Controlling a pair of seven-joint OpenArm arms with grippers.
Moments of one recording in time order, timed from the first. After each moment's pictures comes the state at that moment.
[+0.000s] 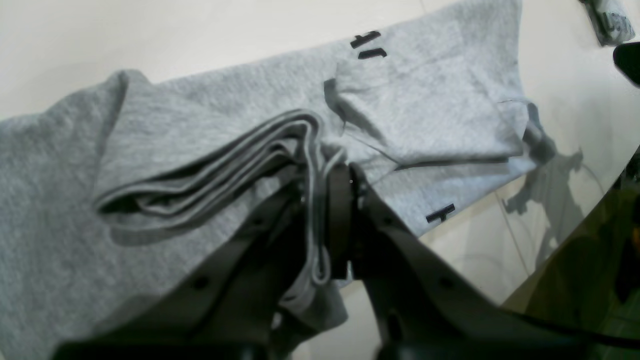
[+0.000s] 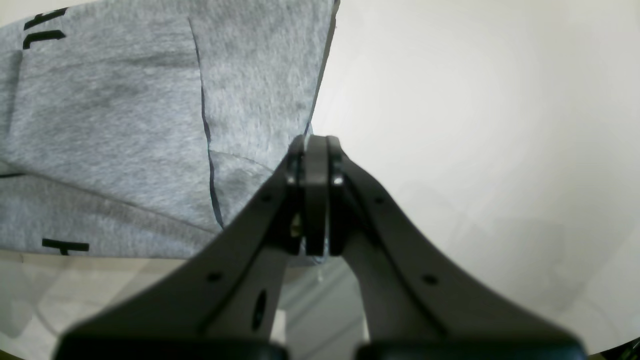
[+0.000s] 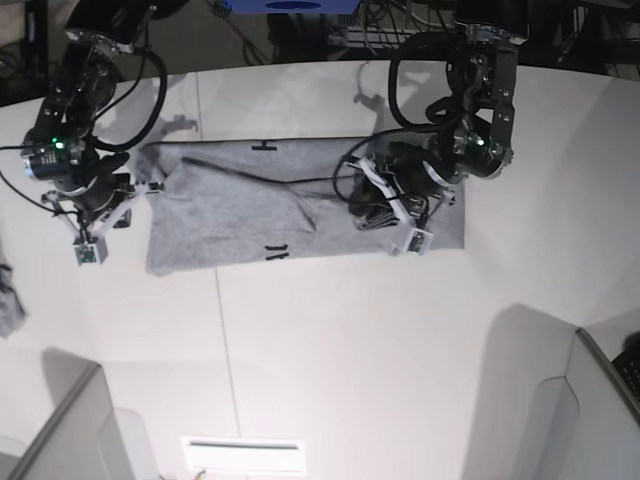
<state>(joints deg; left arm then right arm) 8.8 -9.8 6.8 107.1 -34.1 -9.5 57.8 -5.5 7.8 20.5 111.1 14.1 19.3 -71.3</state>
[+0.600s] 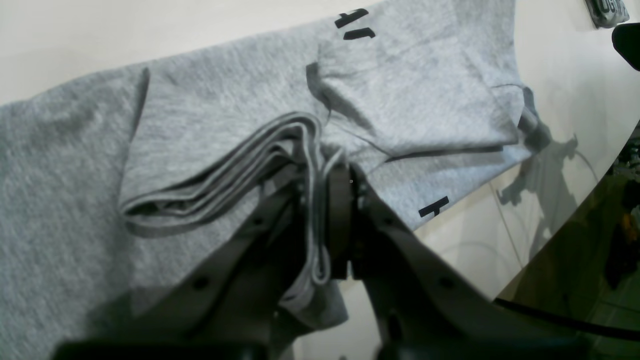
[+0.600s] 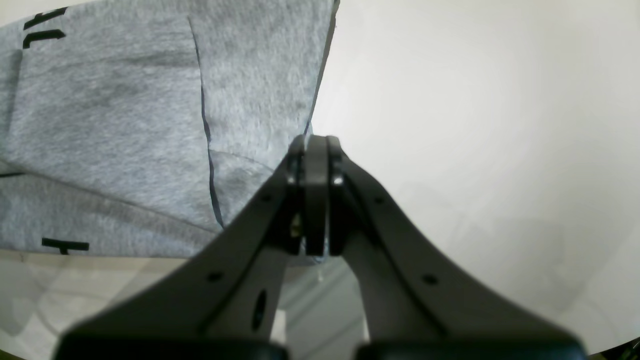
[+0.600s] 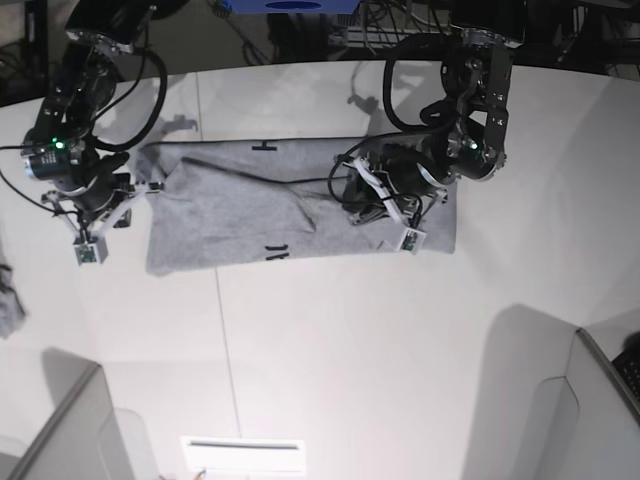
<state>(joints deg) 8.0 -9.4 6.8 104.6 -34.5 -9.7 57.8 -5.5 7.8 20.5 111.1 14.1 19.3 -71.3</state>
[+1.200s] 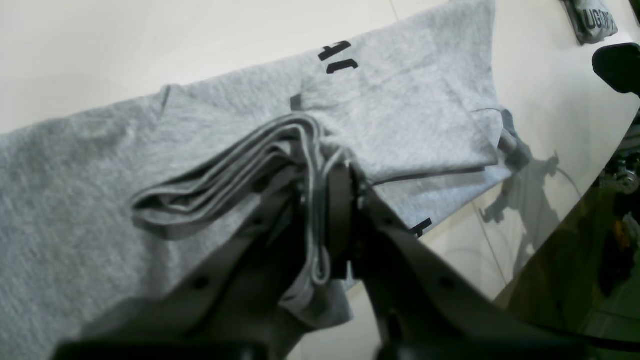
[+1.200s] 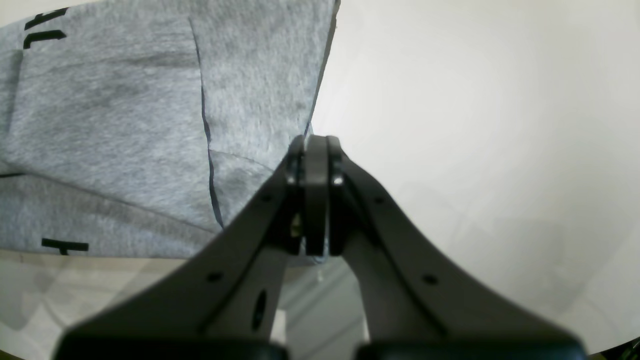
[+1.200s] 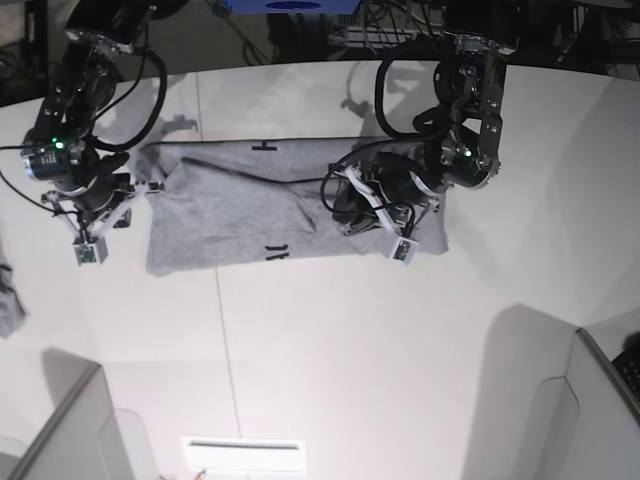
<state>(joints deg) 6.2 -7.6 7.4 104.3 -34.6 -9.5 57.8 -5.5 7.8 20.5 111.1 14.1 19.3 -71.3</state>
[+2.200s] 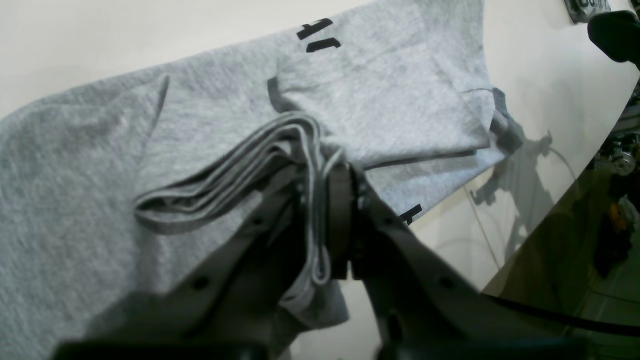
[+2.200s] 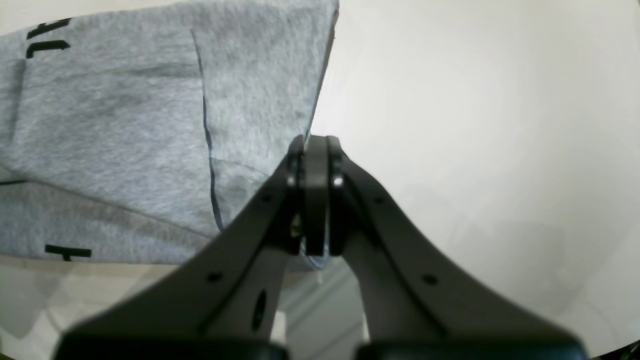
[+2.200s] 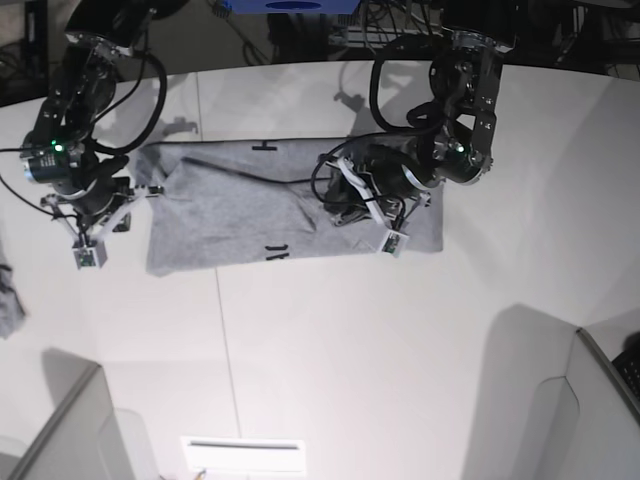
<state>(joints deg) 6.8 -7.8 9.6 104.3 -34.6 -9.5 58.0 -4.8 7.8 20.5 111.1 14.1 19.3 -71.3</state>
